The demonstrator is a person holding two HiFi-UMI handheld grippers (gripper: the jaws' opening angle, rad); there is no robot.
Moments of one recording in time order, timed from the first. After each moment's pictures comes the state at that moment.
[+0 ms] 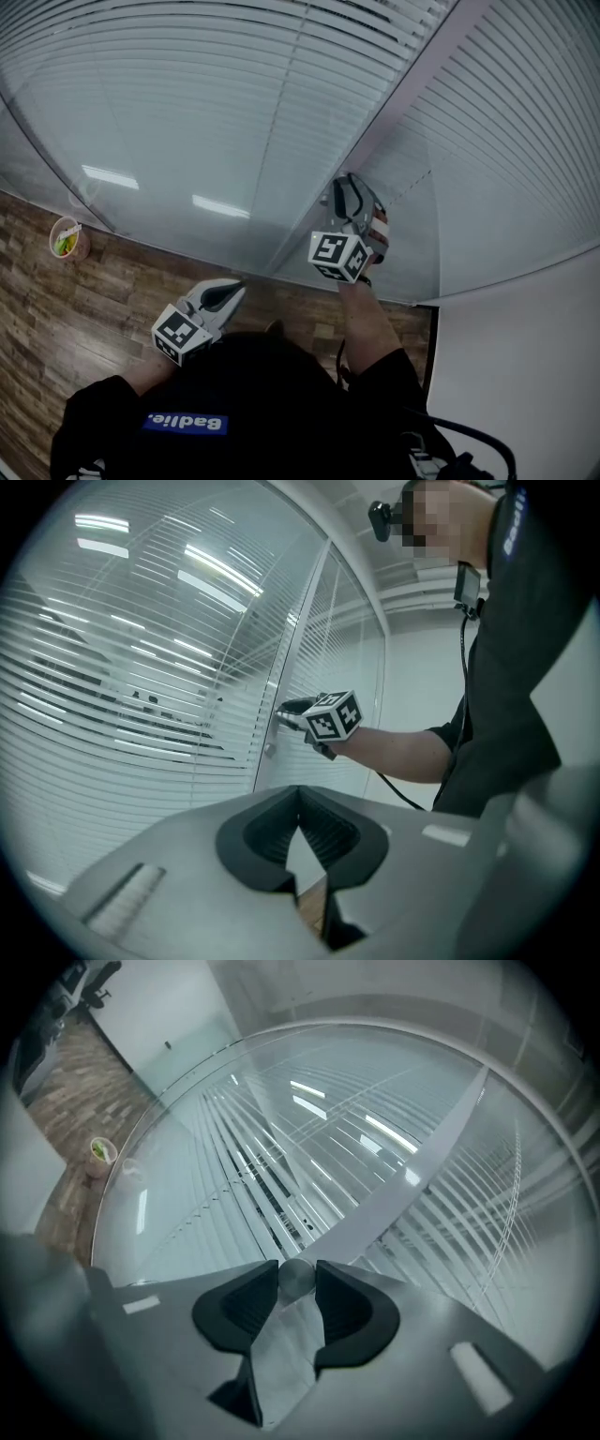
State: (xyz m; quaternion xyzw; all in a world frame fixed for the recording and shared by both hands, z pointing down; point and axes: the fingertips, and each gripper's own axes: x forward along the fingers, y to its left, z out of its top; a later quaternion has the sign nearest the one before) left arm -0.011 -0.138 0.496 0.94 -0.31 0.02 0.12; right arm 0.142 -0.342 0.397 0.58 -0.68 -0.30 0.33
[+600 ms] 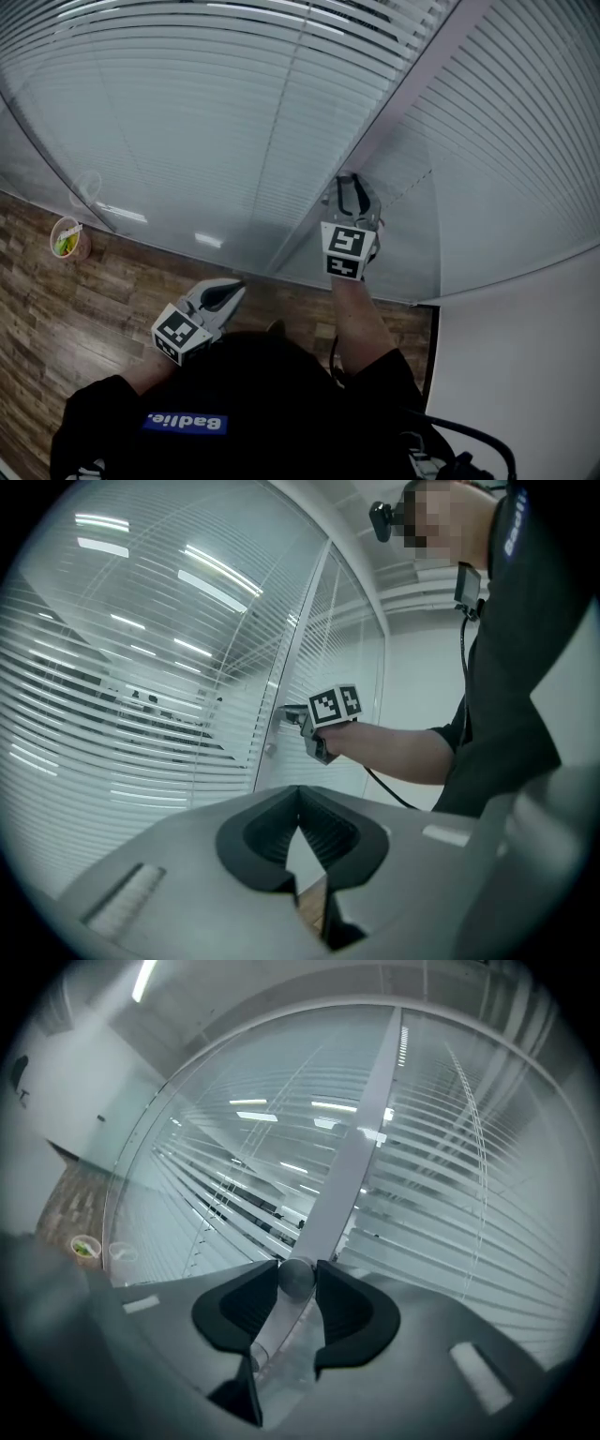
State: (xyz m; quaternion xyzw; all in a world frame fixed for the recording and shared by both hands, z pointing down) left arm -0.014 -0.137 0.497 0.94 -0.30 0.02 0.12; right arm 0.149 -0.344 0.393 0.63 -0.74 -0.14 0.18
